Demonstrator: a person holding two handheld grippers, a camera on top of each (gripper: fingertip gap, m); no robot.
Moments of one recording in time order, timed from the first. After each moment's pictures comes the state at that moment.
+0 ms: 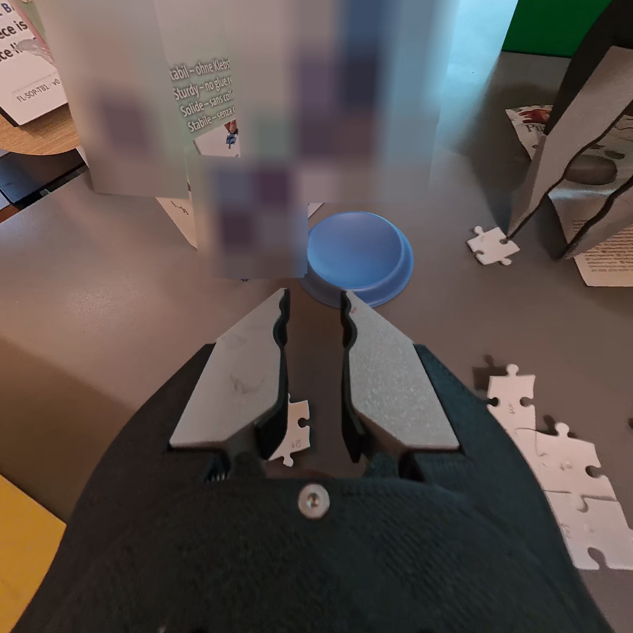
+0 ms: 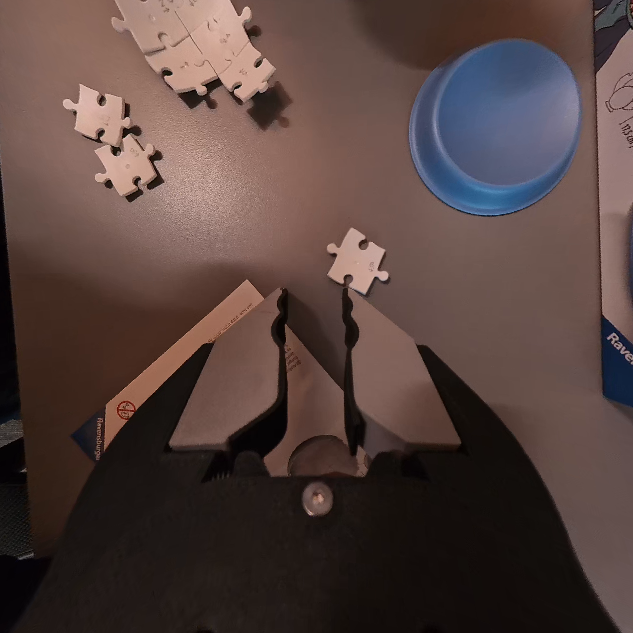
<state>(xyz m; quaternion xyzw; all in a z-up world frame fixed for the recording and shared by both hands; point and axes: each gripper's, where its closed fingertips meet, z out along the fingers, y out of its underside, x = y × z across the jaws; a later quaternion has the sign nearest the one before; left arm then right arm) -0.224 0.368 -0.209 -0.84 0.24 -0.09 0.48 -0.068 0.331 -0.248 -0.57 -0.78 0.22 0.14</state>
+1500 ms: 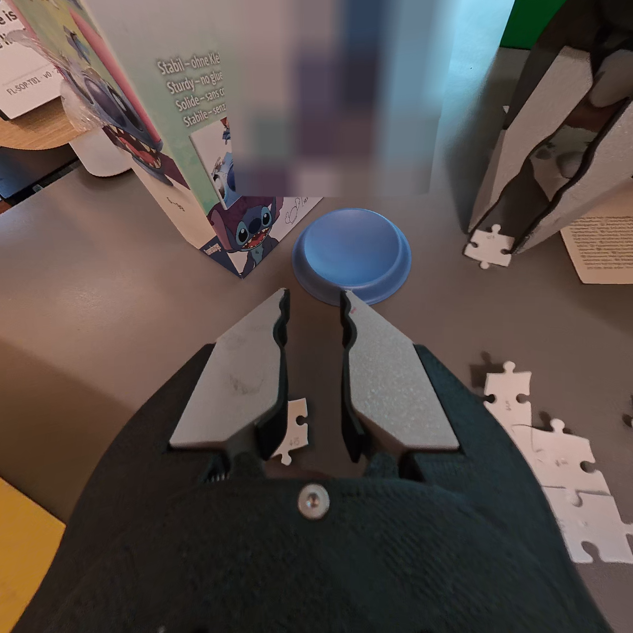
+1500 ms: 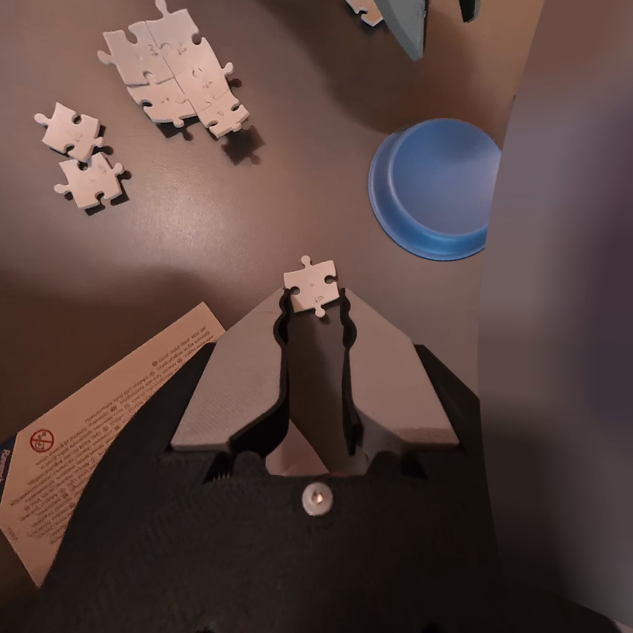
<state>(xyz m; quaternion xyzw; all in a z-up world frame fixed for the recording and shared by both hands) -0.224 0.366 -0.211 -0.84 0.24 -0.09 0.48 -0.093 0.348 -0.246 -0.52 -0.79 0.26 0.21</state>
